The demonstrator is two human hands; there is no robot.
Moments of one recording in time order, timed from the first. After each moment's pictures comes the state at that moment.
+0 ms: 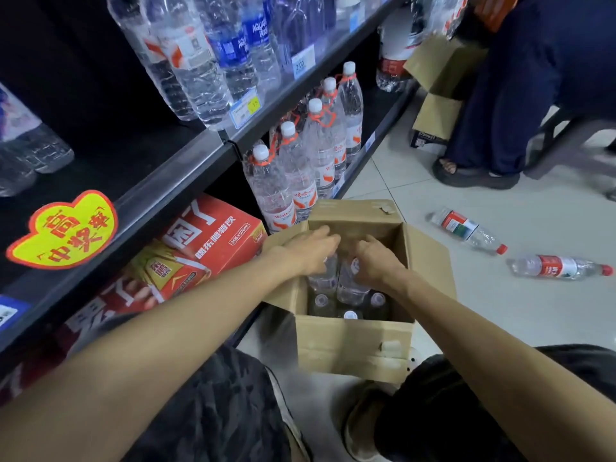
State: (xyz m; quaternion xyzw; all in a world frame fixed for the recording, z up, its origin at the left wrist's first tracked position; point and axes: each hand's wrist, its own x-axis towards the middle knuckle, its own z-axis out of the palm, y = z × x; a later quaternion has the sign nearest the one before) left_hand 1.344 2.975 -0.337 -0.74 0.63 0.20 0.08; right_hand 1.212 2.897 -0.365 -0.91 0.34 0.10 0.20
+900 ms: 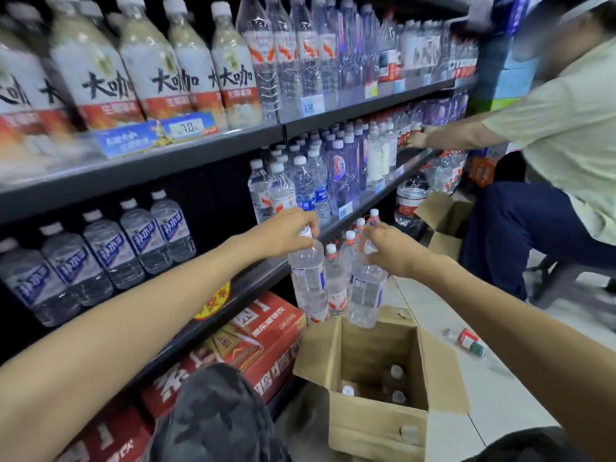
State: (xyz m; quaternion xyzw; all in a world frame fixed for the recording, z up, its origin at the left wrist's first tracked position) left_hand 1.399 3.071 -0.070 -0.77 0.63 0.00 -0.11; right_hand 1.220 2.924 -0.098 -0.97 0.21 -0.06 0.09
